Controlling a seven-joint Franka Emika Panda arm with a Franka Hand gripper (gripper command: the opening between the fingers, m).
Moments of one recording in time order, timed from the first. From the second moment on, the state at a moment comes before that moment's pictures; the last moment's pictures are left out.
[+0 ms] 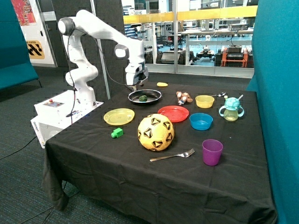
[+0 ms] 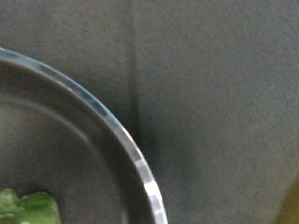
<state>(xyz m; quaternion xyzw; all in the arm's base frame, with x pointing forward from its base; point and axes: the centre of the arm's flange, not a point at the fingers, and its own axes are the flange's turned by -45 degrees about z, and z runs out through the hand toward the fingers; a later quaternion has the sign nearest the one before) 0.494 -0.027 0.414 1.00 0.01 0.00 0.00</state>
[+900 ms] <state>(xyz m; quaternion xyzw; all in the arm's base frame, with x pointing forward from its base) 0.494 0.061 0.407 0.99 0.11 -0.01 0.00</state>
